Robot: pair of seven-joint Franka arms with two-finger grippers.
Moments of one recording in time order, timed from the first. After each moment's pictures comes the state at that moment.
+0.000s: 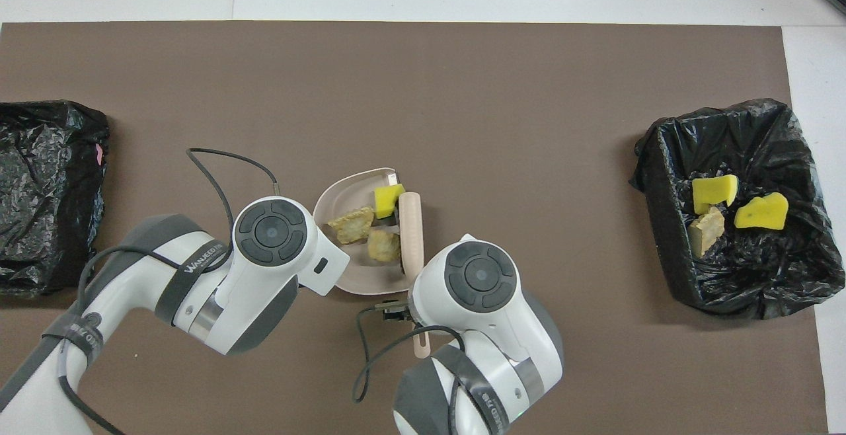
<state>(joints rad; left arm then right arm) -0.38 0.07 -0.14 -2.18 0.22 2.17 0.79 0.51 0.13 0.22 -2.04 0.32 2.14 0.52</state>
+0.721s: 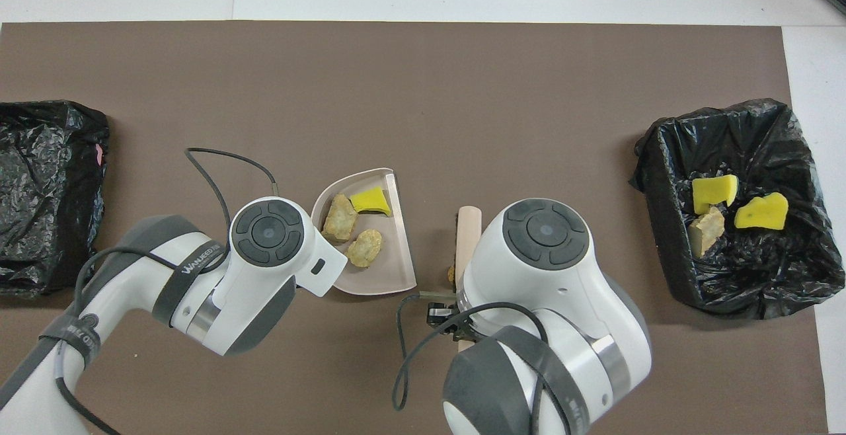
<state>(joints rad) -0.38 0.06 -0.14 -2.19 0.22 2.17 0.81 0.39 -0.02 0.20 -2.01 0.26 1.69 0.74</state>
